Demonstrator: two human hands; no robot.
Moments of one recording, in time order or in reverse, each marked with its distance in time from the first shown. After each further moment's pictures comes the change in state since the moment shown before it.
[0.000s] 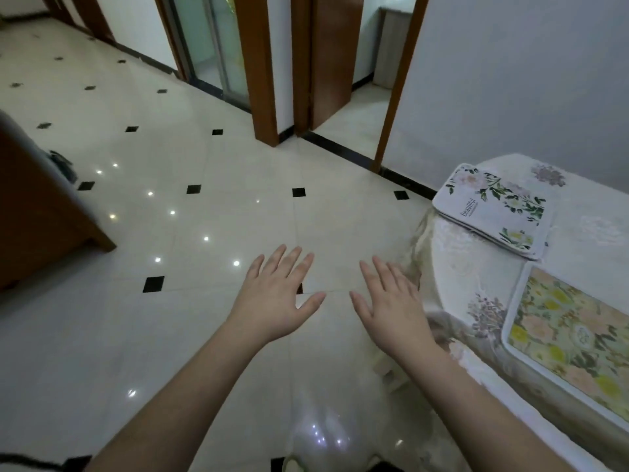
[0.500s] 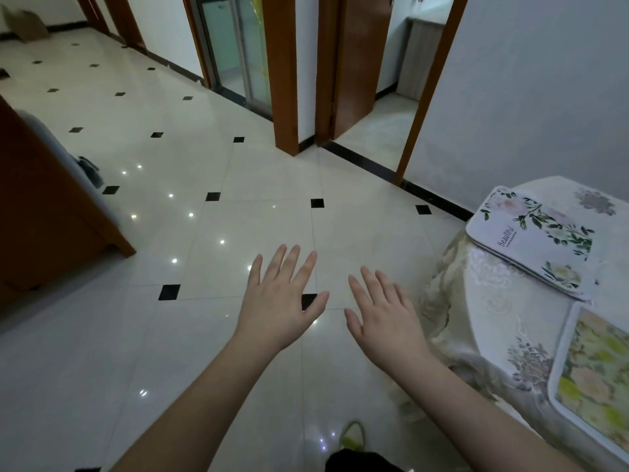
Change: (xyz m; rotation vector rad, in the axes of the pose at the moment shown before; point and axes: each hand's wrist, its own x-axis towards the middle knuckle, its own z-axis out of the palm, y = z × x) left_hand 0.047 -0.040 -0.011 0.020 0.108 -0.114; right_hand 0.072 -0.041 0.014 -0.197 -0.016 -0.148
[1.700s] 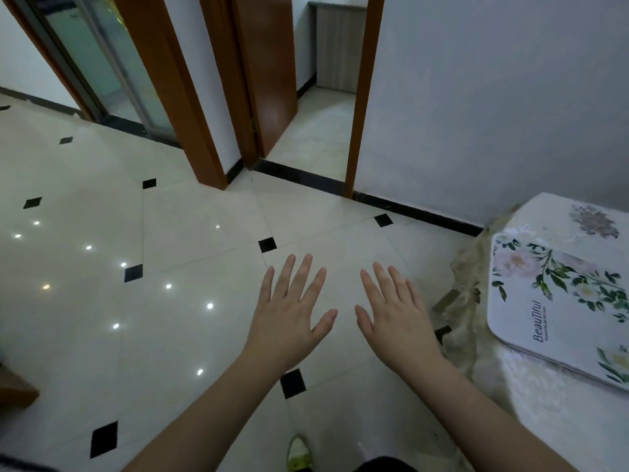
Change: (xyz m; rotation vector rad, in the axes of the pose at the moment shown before) left_hand 0.437 -0.027 0.044 0.053 0.004 0.388; right_hand 0.365 0.125 0.023 -0.016 0.071 0.344
